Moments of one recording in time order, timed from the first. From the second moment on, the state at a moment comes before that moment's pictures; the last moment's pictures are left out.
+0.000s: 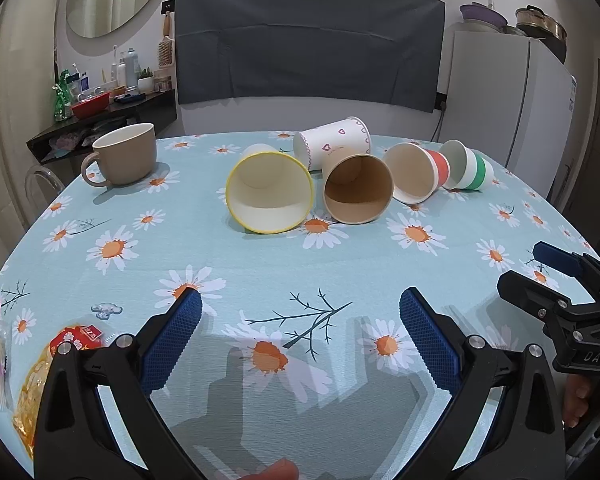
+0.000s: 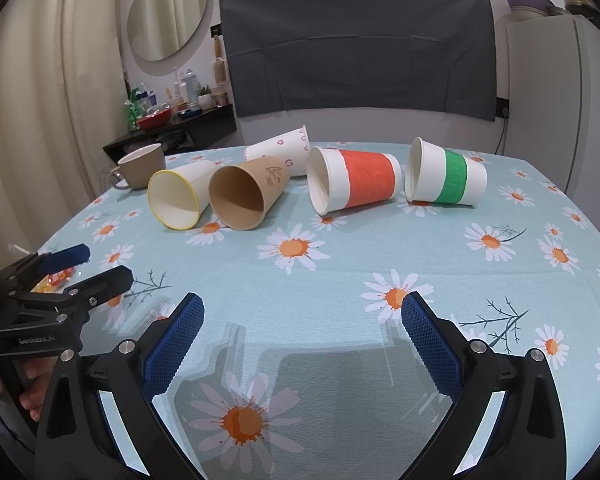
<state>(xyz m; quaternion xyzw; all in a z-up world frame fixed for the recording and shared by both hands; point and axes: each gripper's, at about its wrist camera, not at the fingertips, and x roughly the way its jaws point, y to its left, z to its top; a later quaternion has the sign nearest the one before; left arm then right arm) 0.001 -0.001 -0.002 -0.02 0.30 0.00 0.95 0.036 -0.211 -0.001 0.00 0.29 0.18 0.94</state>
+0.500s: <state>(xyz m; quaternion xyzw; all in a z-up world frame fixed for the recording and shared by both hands) 0.001 0.000 -0.001 -0.02 0.30 0.00 0.95 0.037 -0.212 -0.001 0.00 0.29 0.18 0.94</state>
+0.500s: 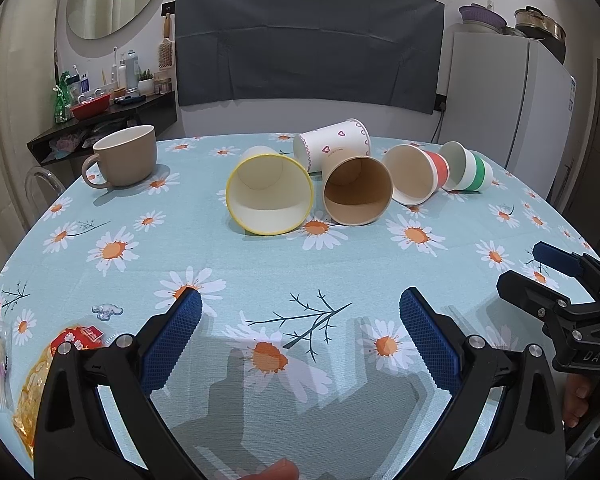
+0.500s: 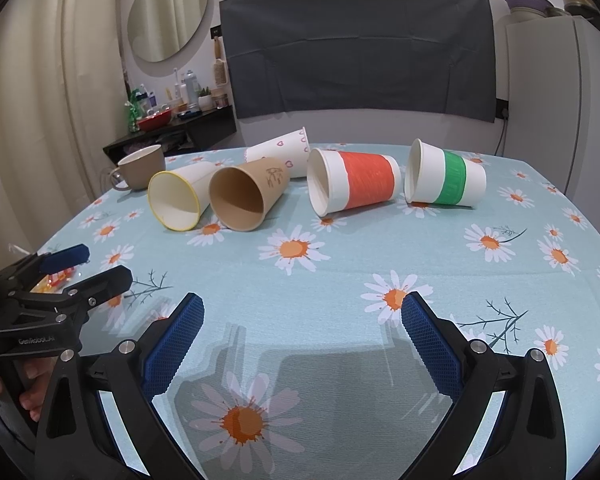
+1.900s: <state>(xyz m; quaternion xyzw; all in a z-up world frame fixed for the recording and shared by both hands) -0.003 -0.004 0.002 -0.01 0.29 -0.02 0.96 0.044 -0.213 -0.001 0.00 0.31 0.13 0.94</state>
